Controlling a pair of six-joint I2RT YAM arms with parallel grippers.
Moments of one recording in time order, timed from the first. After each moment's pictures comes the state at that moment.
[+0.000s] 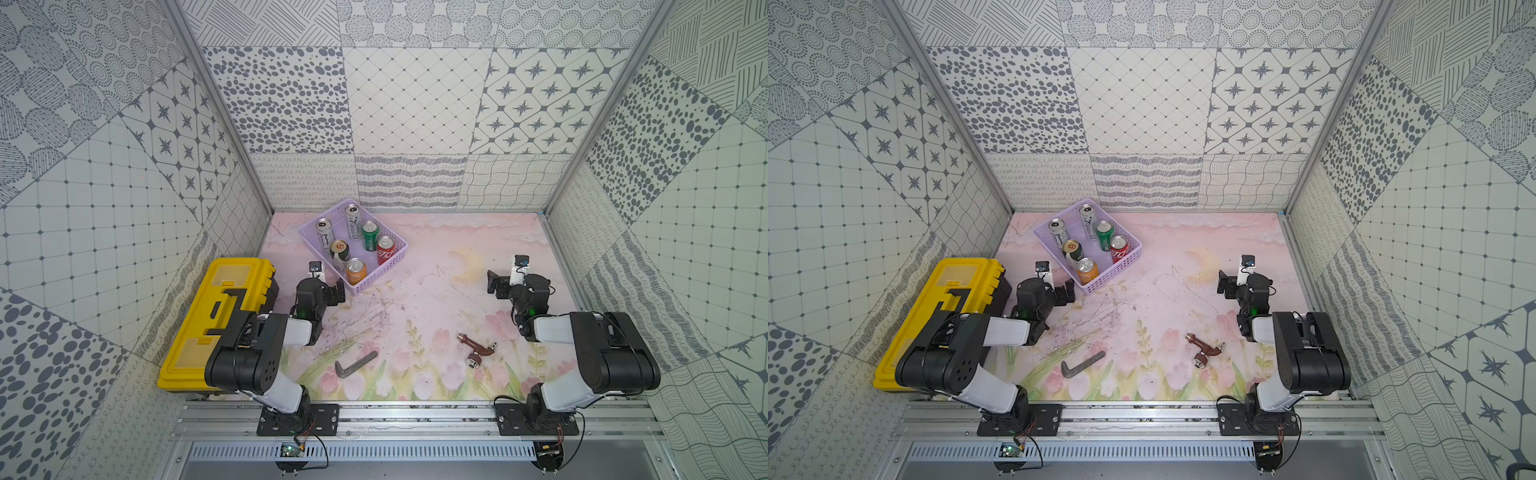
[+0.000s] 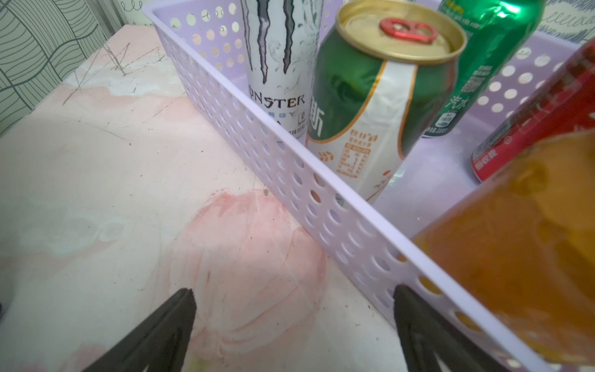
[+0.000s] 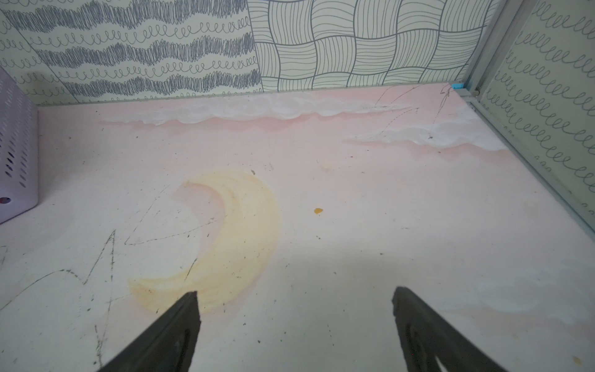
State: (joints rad) left arm -0.06 1.58 0.40 0.72 -0.09 -0.08; right arm 0.00 1.54 0.39 0.80 -0.06 0.04
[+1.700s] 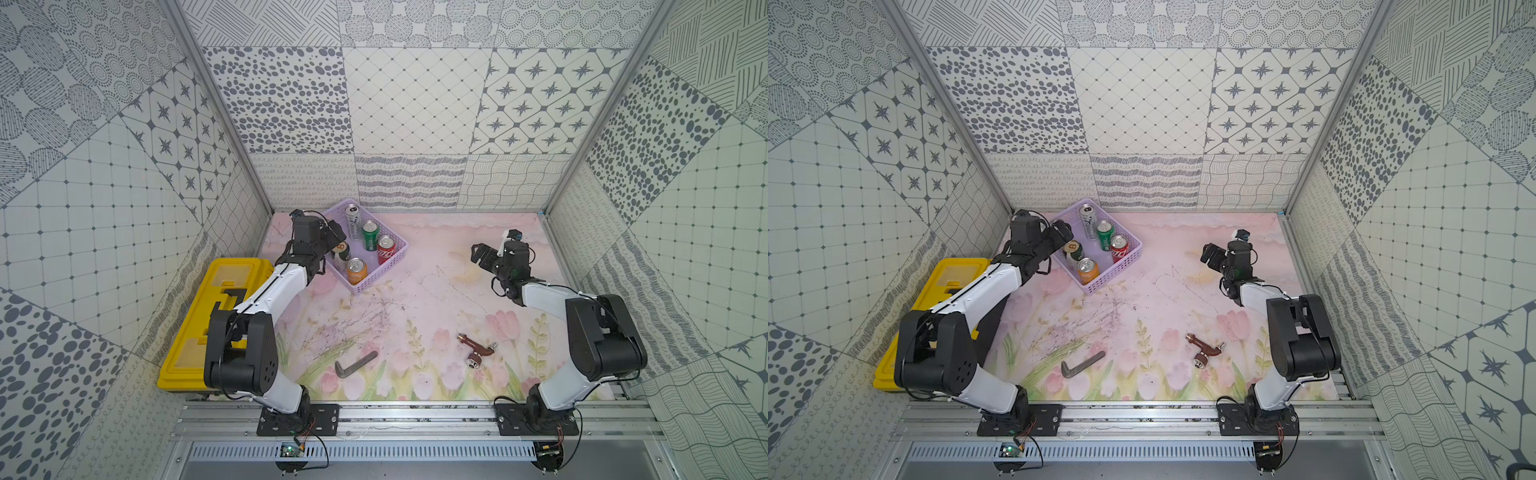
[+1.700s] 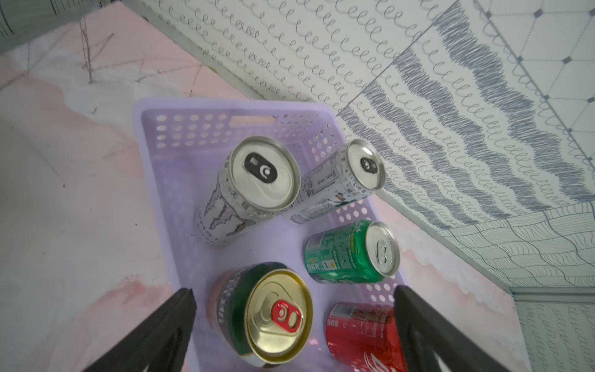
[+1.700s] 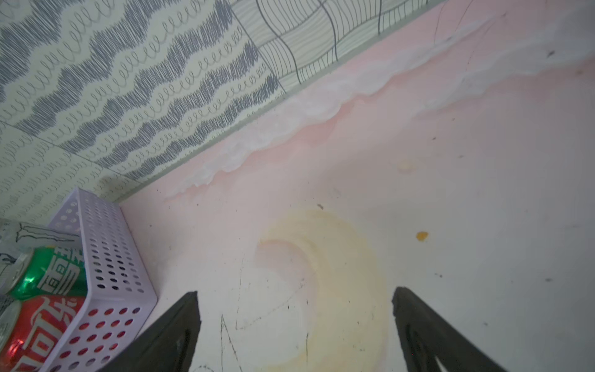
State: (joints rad) left arm -0.05 1.57 1.11 -0.07 -0.01 -0.66; right arm 0.15 1.65 0.81 0.33 -0.04 0.55
